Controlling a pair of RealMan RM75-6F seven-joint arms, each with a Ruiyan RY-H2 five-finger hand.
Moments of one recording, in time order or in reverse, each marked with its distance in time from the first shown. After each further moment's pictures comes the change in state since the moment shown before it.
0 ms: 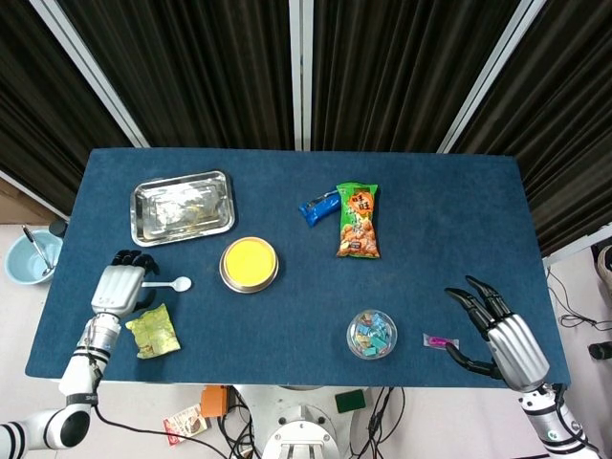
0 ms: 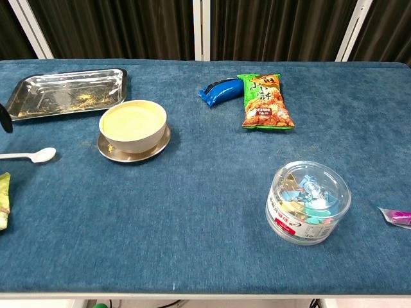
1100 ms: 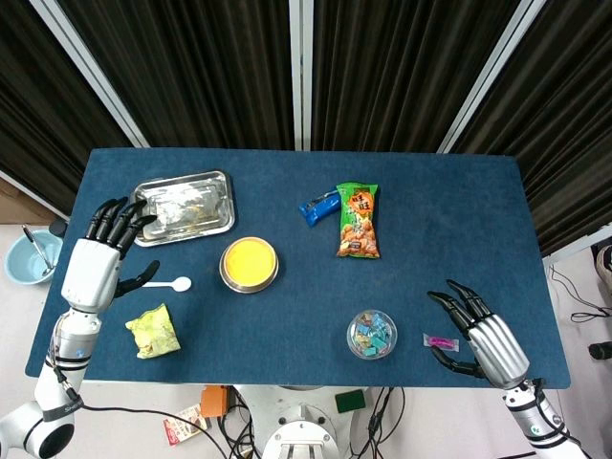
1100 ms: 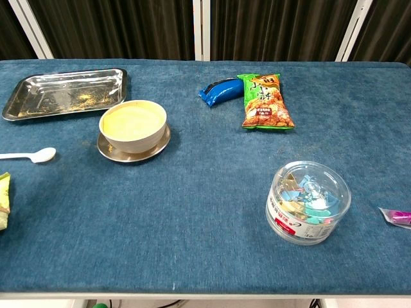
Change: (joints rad) left arm 0.047 0.121 -0.077 -0.133 0.438 0.424 -0.285; right arm 0.021 -0.038 -0.007 -0.005 0.007 -0.078 -0.010
